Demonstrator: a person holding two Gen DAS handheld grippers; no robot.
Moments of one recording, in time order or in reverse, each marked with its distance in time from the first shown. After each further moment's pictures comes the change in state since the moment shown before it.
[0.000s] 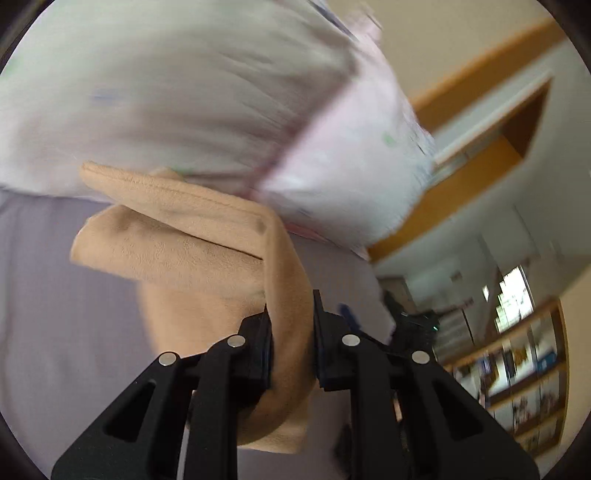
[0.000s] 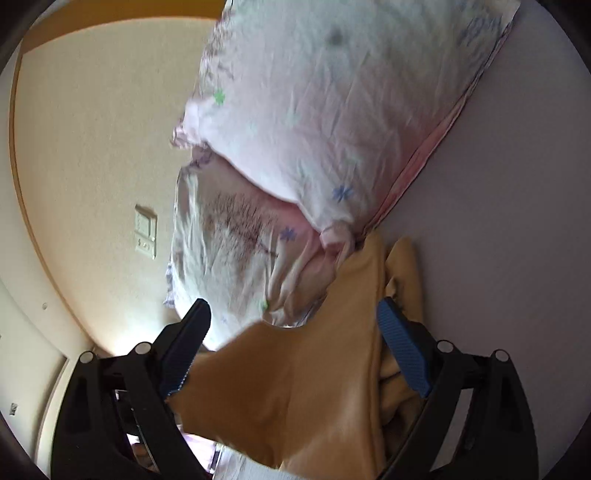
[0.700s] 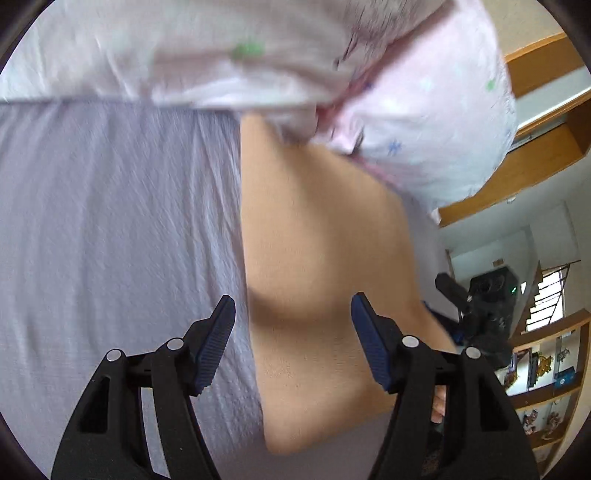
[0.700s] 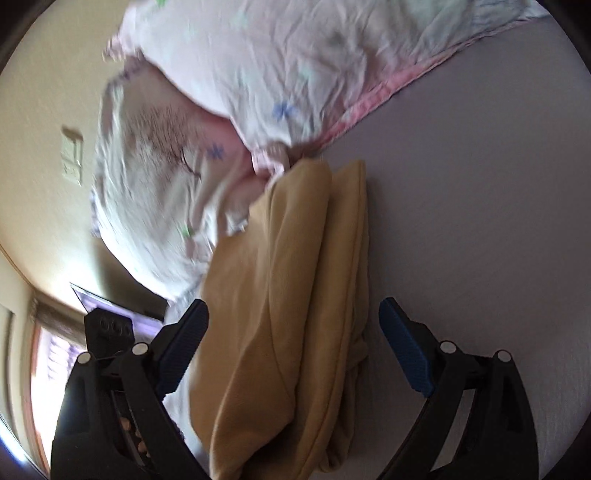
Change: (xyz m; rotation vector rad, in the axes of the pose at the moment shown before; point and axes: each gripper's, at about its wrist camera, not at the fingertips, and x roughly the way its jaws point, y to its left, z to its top) left arm 0.076 0.075 -0.026 -0.136 0.183 0.215; right arm 0.059 0.000 0.000 -0.117 0.412 -0.304
